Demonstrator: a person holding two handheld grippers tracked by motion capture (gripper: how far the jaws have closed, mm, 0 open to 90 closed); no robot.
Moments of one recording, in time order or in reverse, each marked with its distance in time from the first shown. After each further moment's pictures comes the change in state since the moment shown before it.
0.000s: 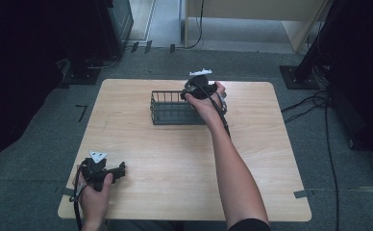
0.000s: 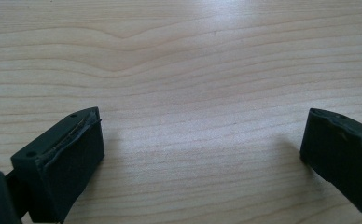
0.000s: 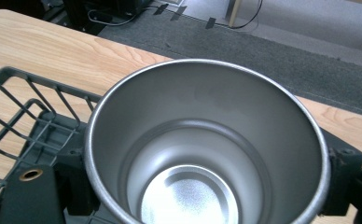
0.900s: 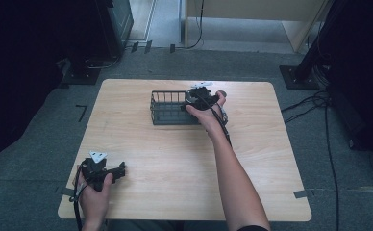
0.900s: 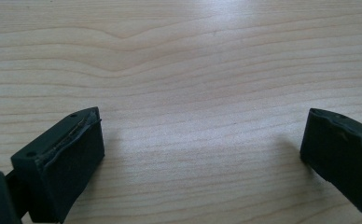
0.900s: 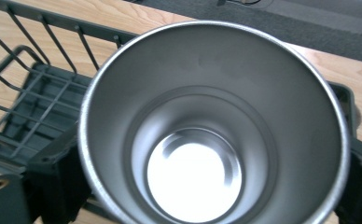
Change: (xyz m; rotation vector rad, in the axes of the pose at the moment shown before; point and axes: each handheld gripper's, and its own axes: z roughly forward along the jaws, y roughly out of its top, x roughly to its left) left arm 0.000 0.000 0.000 -0.001 0.000 -0.001; right arm -0.001 -0.038 0.013 0.064 0.045 0.016
